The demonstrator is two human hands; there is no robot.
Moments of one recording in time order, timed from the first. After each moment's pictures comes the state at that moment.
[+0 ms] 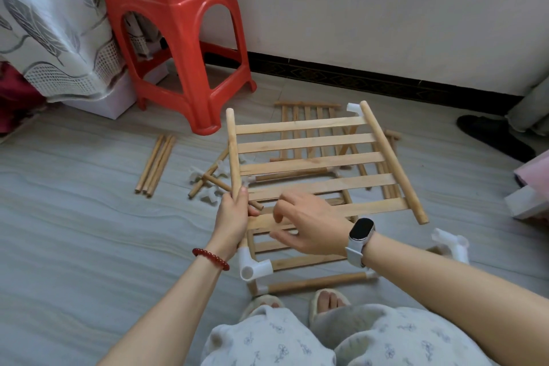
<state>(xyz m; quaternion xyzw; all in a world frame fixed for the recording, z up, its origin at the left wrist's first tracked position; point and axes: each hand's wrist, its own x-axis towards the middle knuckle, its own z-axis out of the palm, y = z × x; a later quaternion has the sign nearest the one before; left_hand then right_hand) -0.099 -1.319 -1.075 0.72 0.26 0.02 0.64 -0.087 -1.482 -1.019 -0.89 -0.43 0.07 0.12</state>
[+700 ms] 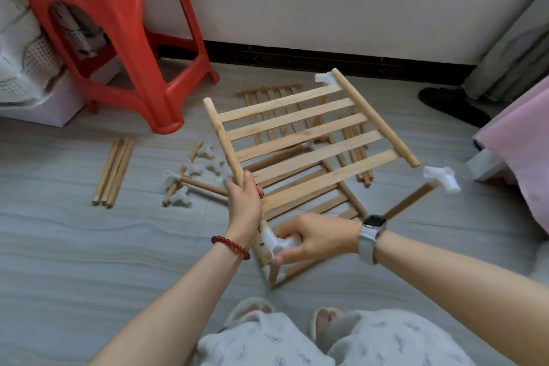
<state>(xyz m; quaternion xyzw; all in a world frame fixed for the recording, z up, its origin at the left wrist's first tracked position) -0.075 -1.391 -1.080 0.67 0.27 0.02 0.69 -0.101 -1.530 -1.029 -0.86 -0.28 0.36 0.21</state>
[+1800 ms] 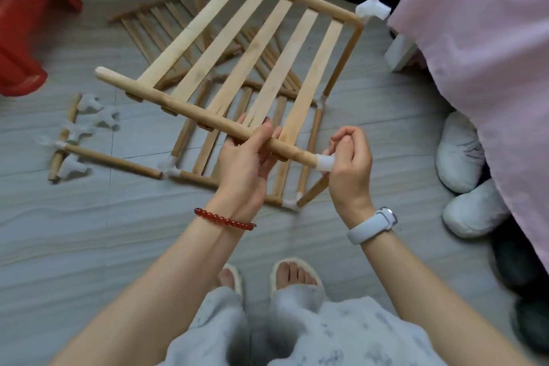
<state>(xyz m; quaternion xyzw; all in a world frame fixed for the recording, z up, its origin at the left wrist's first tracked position) -0.141 -1.533 -1.073 0.40 0.19 -0.20 0.87 -0.189 -1.655 -1.094 -0.72 0.23 -0.23 0.62</state>
